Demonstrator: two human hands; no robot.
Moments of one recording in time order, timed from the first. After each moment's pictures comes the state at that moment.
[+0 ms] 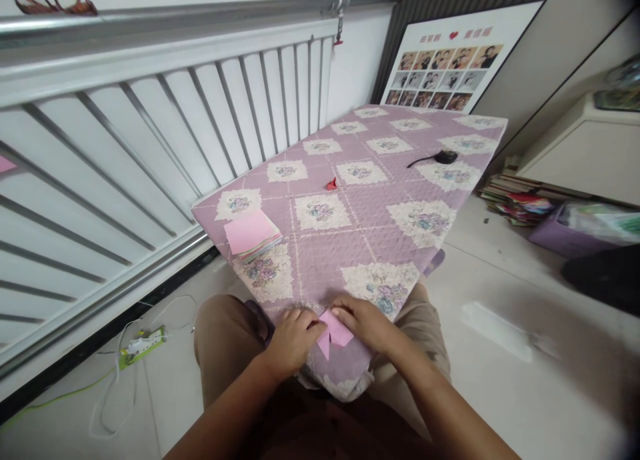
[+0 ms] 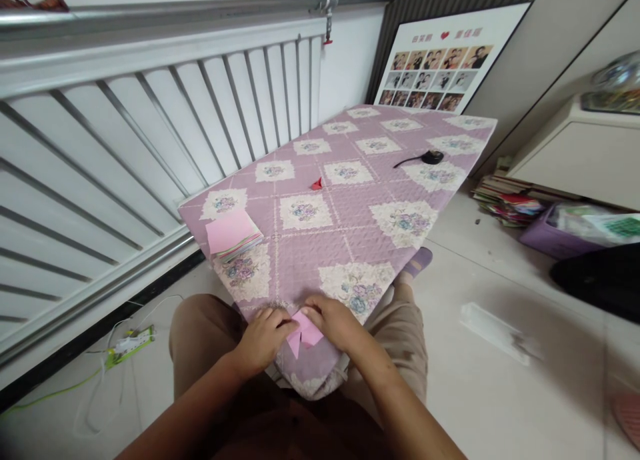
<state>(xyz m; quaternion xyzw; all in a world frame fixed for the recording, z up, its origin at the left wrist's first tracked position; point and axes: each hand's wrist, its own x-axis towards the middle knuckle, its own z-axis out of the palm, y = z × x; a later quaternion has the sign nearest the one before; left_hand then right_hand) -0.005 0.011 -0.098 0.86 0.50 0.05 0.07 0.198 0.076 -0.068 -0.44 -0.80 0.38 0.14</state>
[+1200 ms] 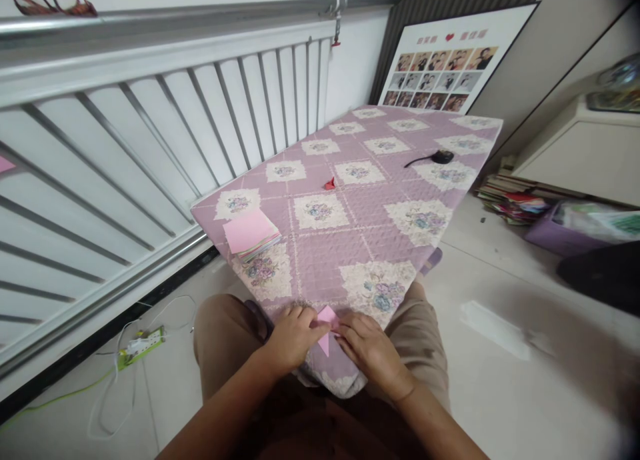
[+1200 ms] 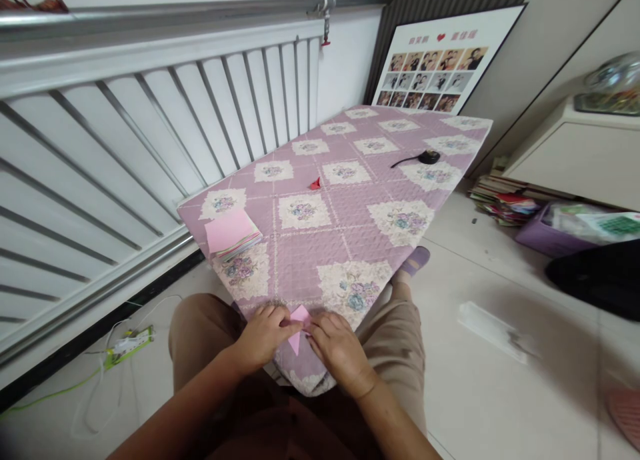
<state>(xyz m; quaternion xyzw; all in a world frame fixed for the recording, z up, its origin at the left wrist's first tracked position) -0.004 0.014 -0.090 0.88 0.47 0.02 0.09 0.212 0.026 -0.109 -0.35 -0.90 0.07 0.26</state>
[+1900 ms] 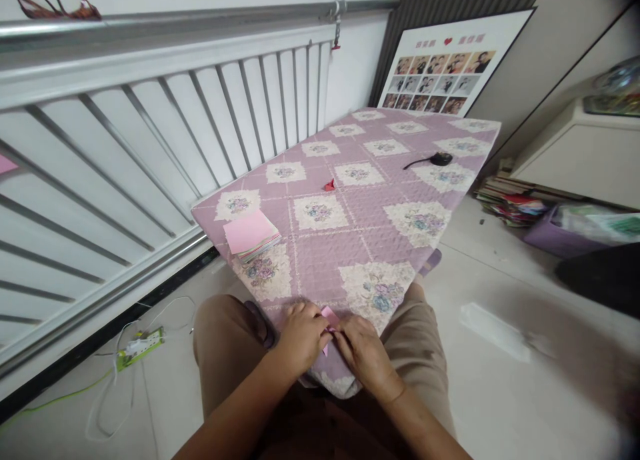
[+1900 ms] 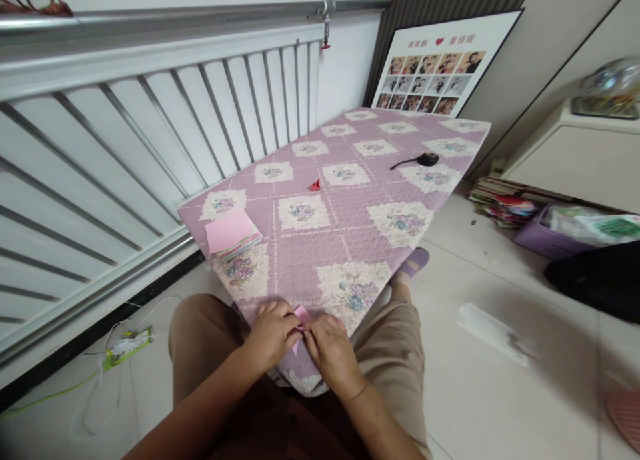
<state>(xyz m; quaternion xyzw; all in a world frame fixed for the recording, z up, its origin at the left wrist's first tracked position) 0.021 0.017 -0.079 0.80 0.56 0.09 0.17 0.196 0.017 -0.112 -0.43 -0.84 0.15 0.29</state>
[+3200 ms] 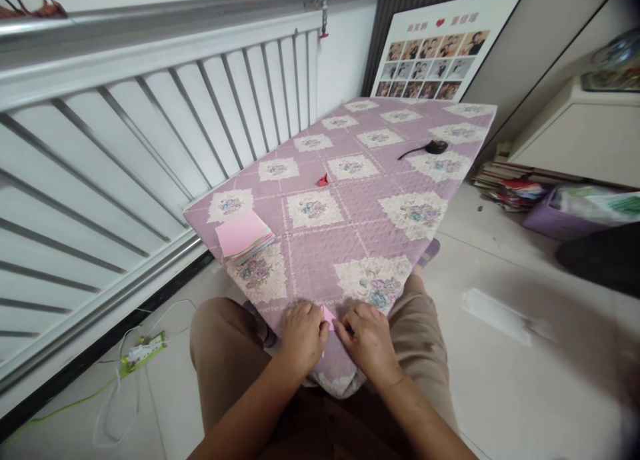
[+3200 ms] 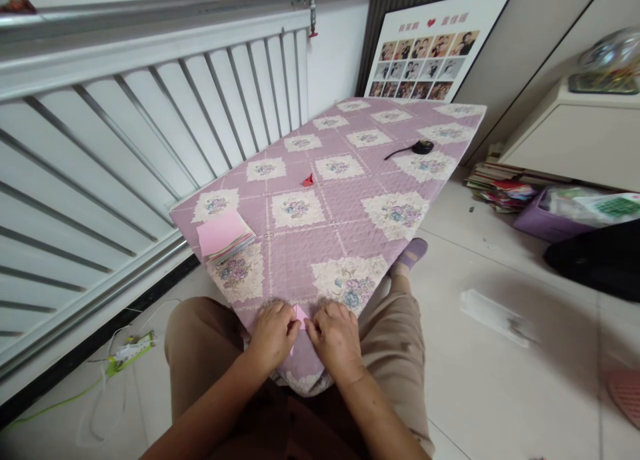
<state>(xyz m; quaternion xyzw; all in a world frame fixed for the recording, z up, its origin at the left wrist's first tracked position) 0.042 0.020 -0.091 0.75 0.64 0.09 0.14 0.200 0.027 -0.106 -0.56 -0.79 0.07 0.23</state>
